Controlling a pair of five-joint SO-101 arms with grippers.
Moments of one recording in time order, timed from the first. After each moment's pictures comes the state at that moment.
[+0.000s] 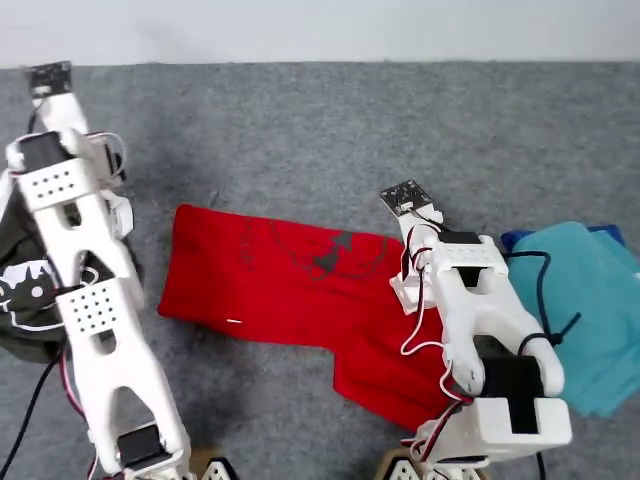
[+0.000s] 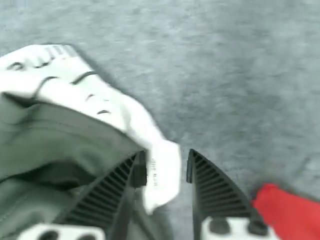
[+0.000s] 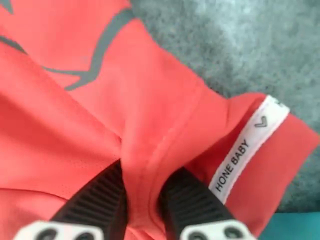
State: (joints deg) left arm -23.2 68.8 -89.9 99.4 0.1; right arm -2.5 2.8 38.2 51.5 23.4
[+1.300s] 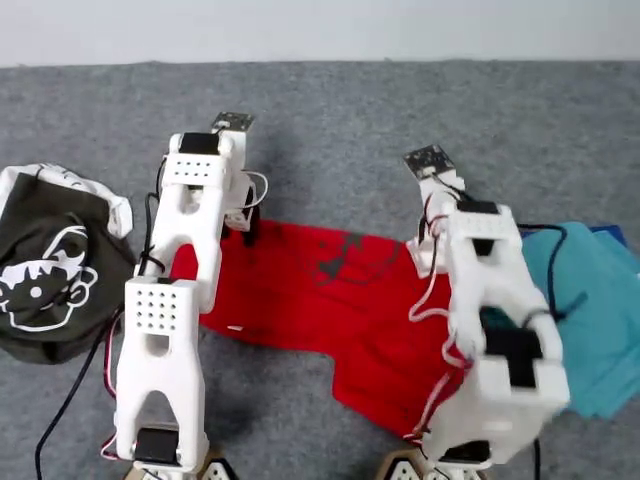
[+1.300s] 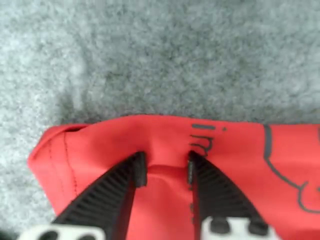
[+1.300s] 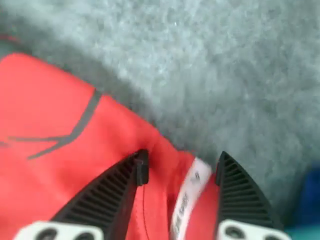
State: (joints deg) left arm 1.0 58.5 -48.0 95.6 1.4; right arm 0.7 14.3 19.3 53.0 22.6
